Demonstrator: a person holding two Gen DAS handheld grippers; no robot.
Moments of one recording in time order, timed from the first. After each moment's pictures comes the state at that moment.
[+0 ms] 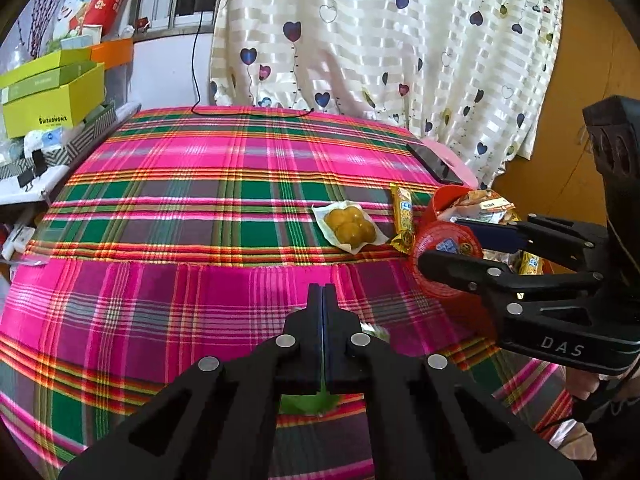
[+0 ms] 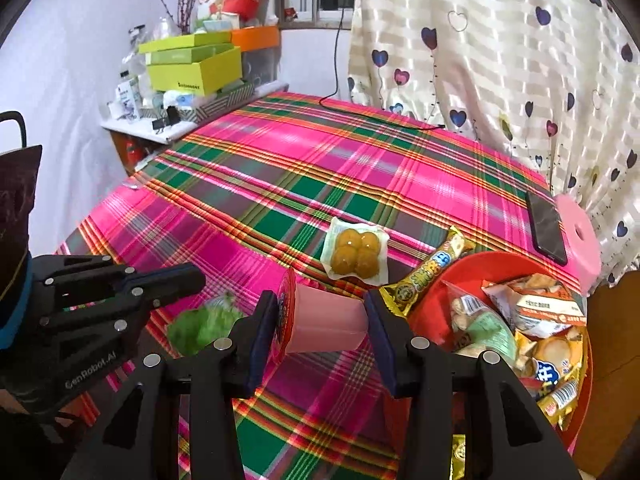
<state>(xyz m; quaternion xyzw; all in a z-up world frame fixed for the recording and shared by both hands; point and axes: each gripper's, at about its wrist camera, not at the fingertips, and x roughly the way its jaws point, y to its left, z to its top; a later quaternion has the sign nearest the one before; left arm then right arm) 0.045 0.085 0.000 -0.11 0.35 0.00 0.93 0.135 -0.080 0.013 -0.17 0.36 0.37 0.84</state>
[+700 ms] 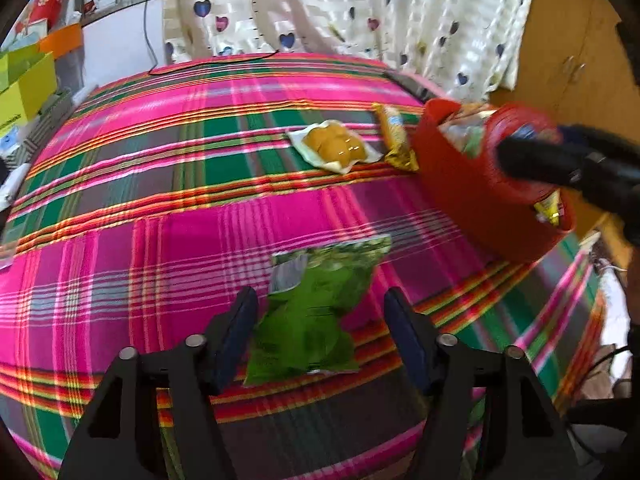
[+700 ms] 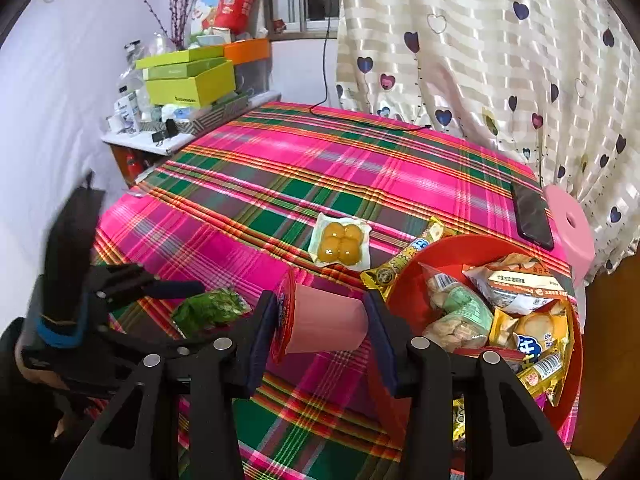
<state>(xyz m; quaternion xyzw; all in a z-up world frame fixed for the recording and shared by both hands) 0.057 0.074 -0.048 -0.06 0.44 -0.05 0.90 0.123 -0.111 0.020 -0.15 0.35 0.37 0.85</state>
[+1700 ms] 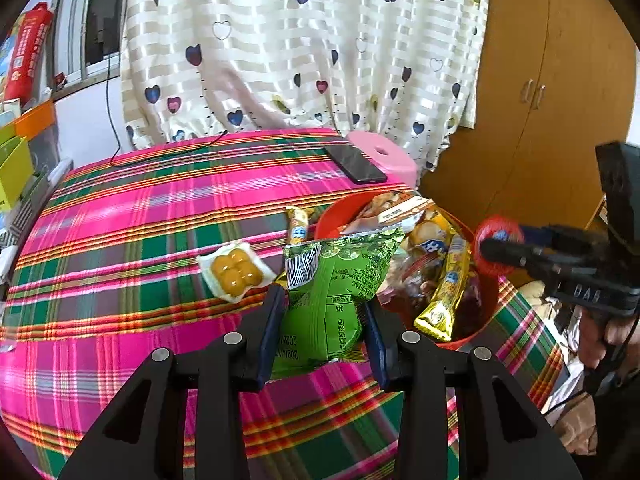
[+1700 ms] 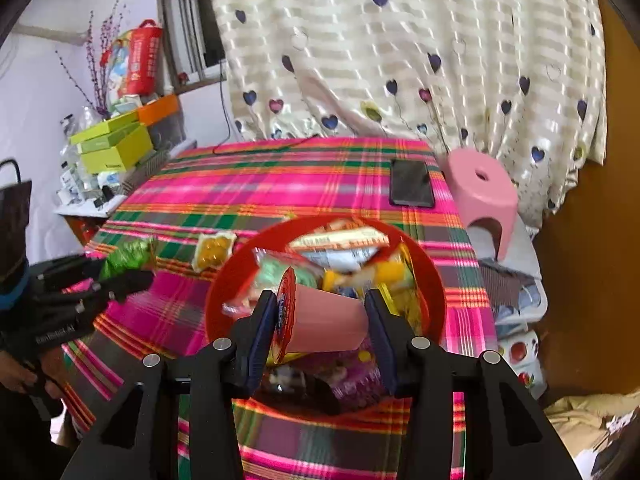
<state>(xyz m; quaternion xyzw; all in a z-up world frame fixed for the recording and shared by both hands) 0.084 -0.005 0.043 -0.04 0.35 -0.09 0.93 0.154 -0.265 0.037 -0.05 0.35 0.27 0.90</state>
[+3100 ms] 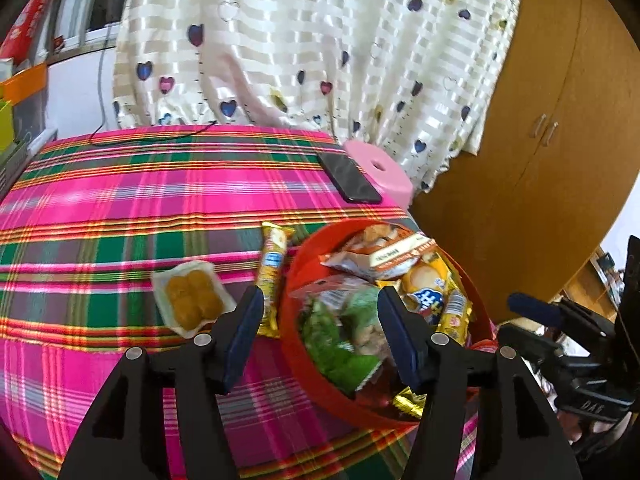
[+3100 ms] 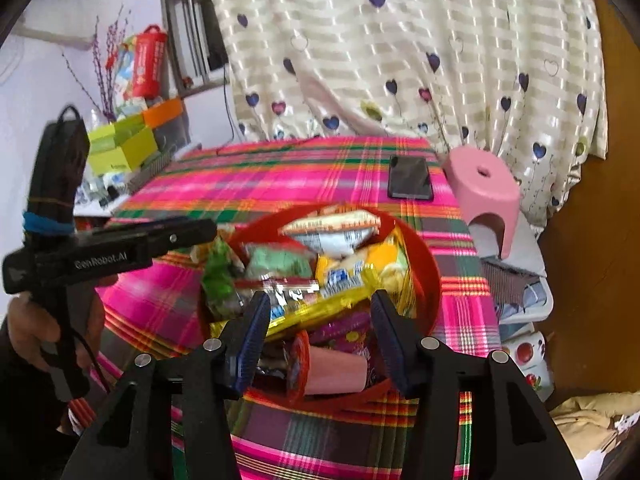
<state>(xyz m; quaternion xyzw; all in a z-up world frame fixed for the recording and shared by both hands) 0.134 -0.010 0.034 -0.12 0.35 -0.10 0.93 0.145 -0.281 0.026 -0.04 0.33 0.28 0.90</state>
